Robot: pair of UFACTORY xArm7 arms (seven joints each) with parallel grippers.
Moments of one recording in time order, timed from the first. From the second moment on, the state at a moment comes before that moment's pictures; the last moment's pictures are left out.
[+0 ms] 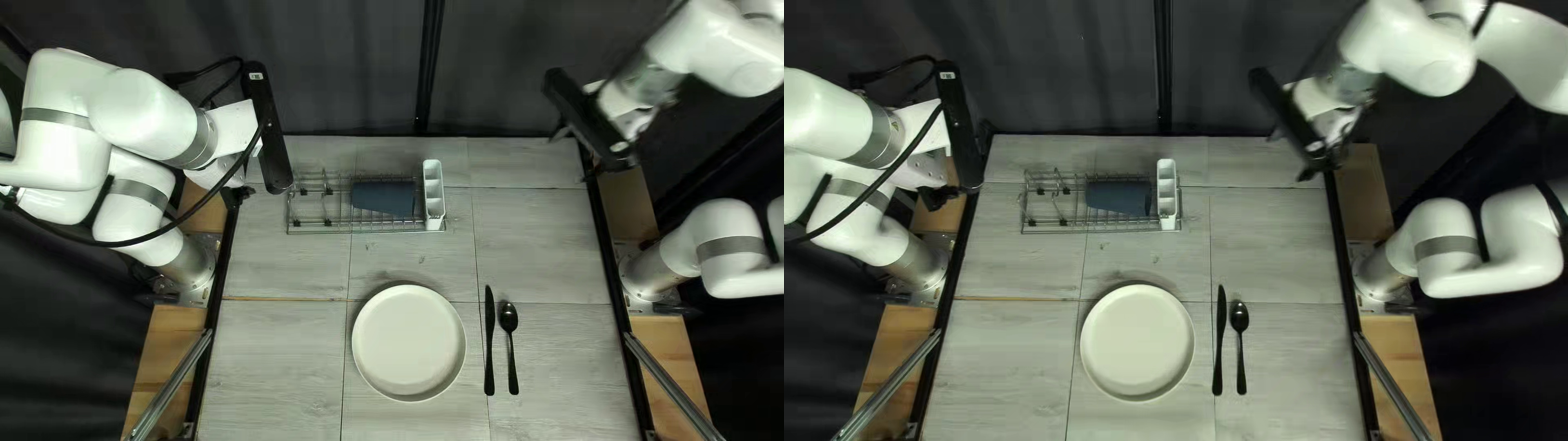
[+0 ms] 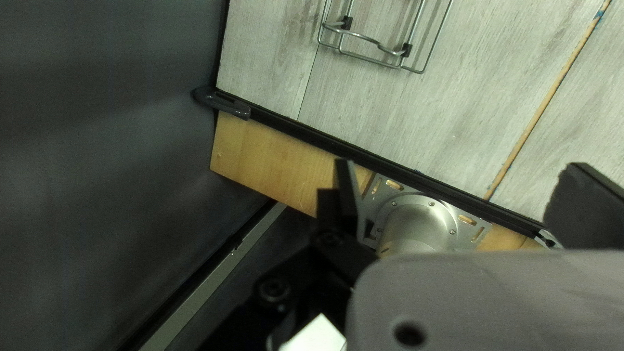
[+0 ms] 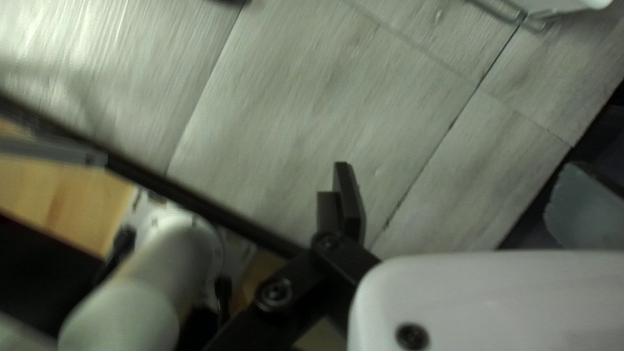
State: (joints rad) left arm -0.06 -0.83 -0.05 0.87 0.33 1.72 -0.36; right arm -0.05 -0.64 -0.30 0.74 -0.01 1.19 -0.74
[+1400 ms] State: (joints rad) left arm -0.06 -0.83 -0.05 0.87 0.33 1.72 -0.36; right arm 0.08 0.14 -0.18 1.11 -0.04 0.95 -0.24
